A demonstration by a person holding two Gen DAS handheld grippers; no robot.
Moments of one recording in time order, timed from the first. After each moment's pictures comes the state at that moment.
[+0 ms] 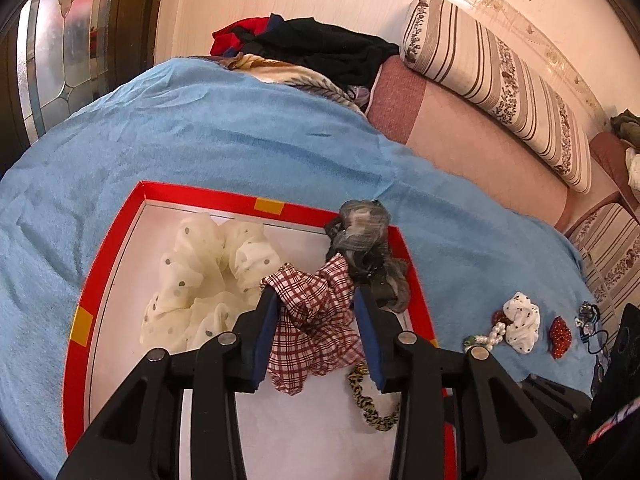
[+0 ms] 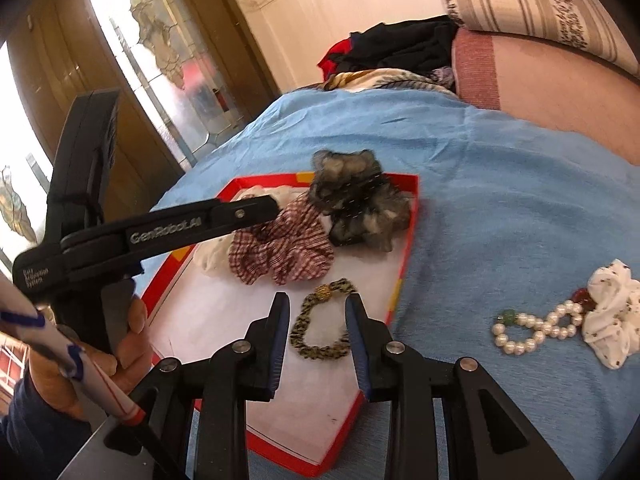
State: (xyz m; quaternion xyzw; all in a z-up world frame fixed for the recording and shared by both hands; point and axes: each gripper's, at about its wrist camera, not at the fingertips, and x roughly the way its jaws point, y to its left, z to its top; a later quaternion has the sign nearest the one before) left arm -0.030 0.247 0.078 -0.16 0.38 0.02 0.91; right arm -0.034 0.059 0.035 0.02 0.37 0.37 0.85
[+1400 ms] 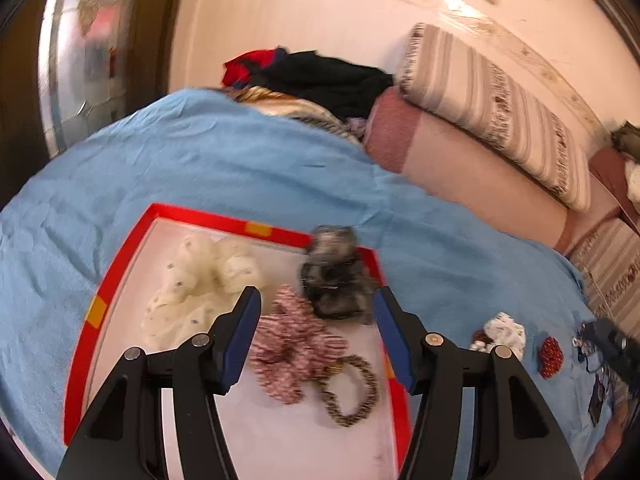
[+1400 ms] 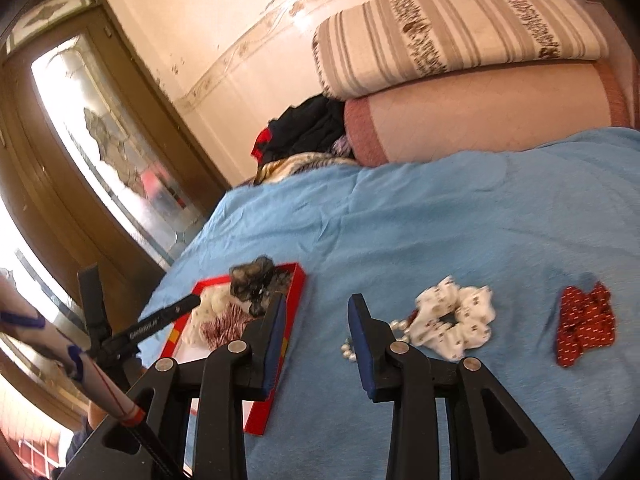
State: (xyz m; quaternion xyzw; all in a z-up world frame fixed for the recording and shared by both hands) left arm -0.053 0.210 0.109 -0.15 0.33 0.05 0.93; right arm -0.039 -0.117 0.105 0.16 0.31 0.29 0.89
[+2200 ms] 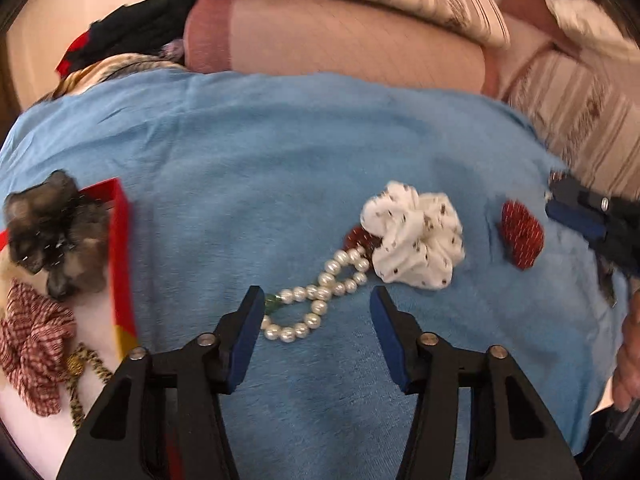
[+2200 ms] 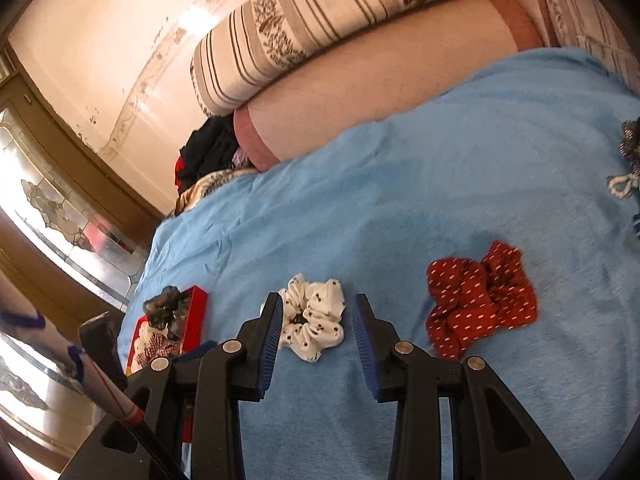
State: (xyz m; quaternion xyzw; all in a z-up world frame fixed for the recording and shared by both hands) left arm 0.018 0.026 0.033 0.00 0.45 -0.12 0.88; right arm 0.004 -0.228 0.050 0.24 0.37 0.19 0.88
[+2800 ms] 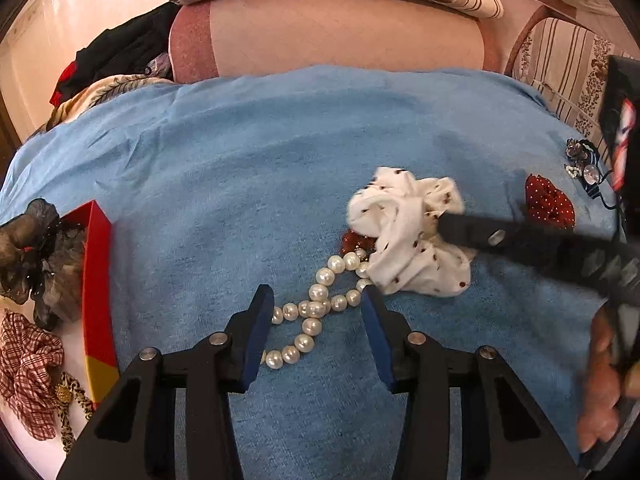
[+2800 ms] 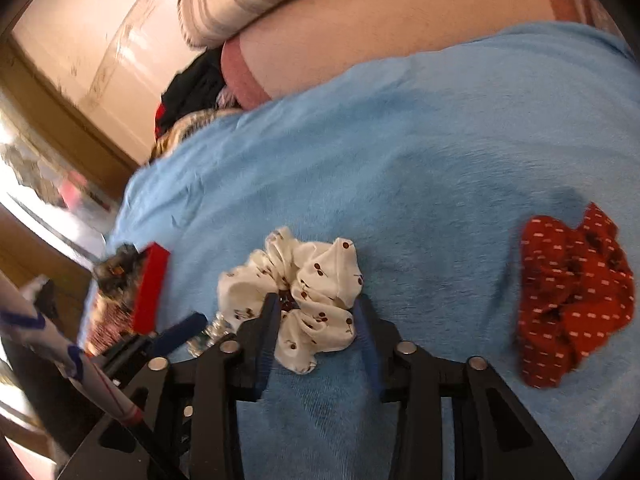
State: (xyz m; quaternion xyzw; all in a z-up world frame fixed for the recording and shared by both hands) left arm 0.031 0.002 0.014 0.06 0.44 -0.11 0.89; right arm 0.051 -0.162 -0.012 0.17 0.44 0.19 0.86
